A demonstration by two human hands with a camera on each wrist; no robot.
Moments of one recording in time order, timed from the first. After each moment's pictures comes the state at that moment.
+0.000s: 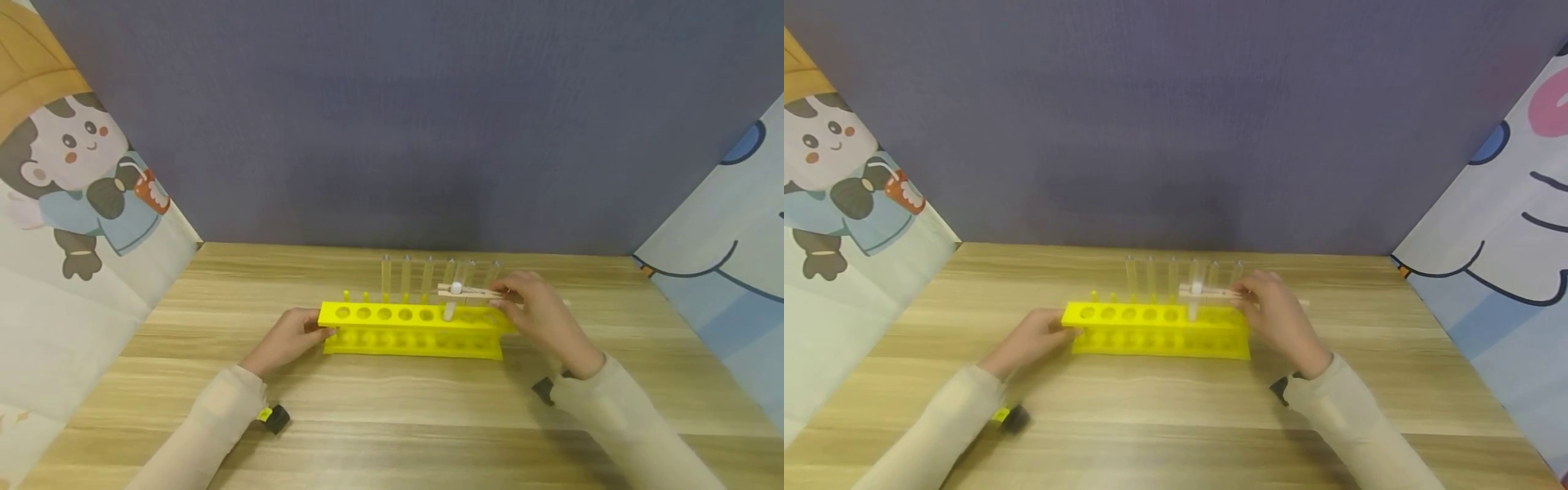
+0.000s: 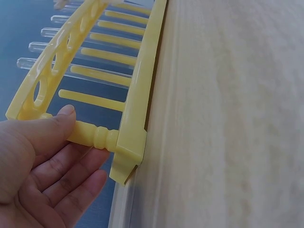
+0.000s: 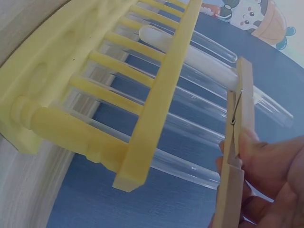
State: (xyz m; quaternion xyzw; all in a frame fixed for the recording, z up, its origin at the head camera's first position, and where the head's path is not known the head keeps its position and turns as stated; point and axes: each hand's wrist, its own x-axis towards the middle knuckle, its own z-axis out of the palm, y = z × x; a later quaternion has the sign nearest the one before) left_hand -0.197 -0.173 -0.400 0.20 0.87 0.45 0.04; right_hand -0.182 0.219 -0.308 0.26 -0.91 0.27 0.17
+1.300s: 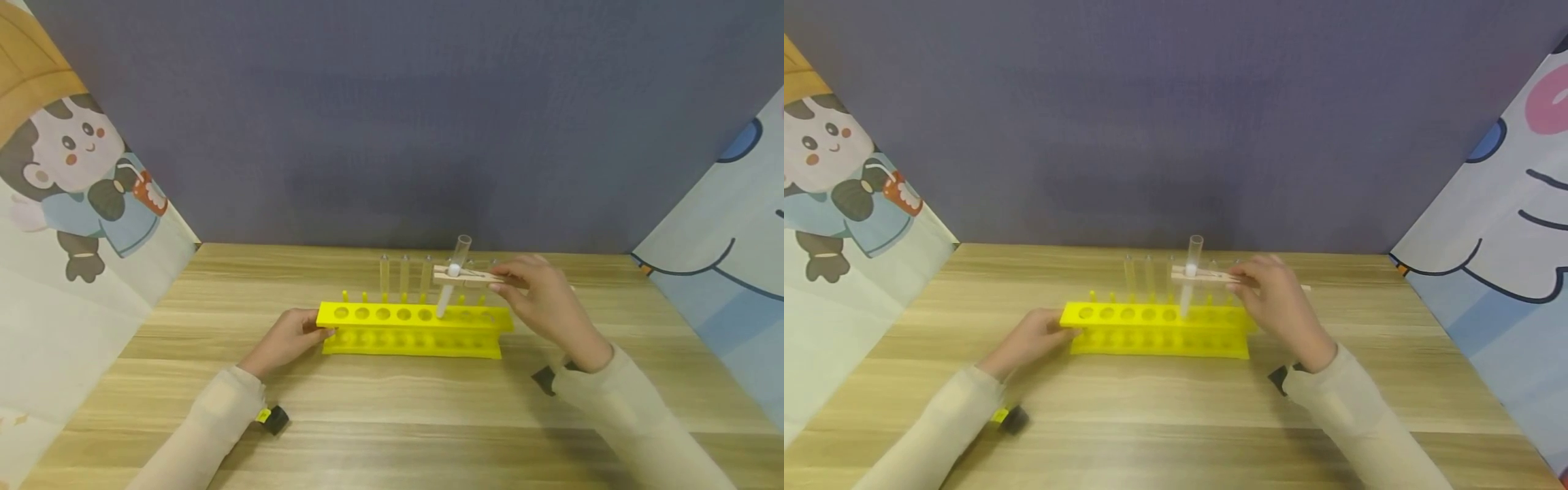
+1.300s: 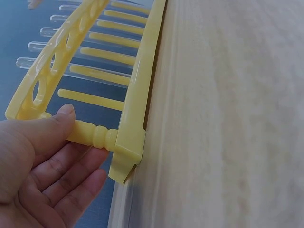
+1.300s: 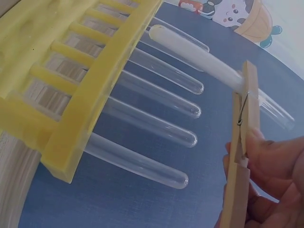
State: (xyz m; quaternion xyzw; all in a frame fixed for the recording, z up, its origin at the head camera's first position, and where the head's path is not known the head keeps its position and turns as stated) left_hand -0.192 -0.180 -0.400 0.21 0.87 0.44 0.05; right_hand -0.164 0.207 -0.285 0.26 -0.90 0.26 0.23
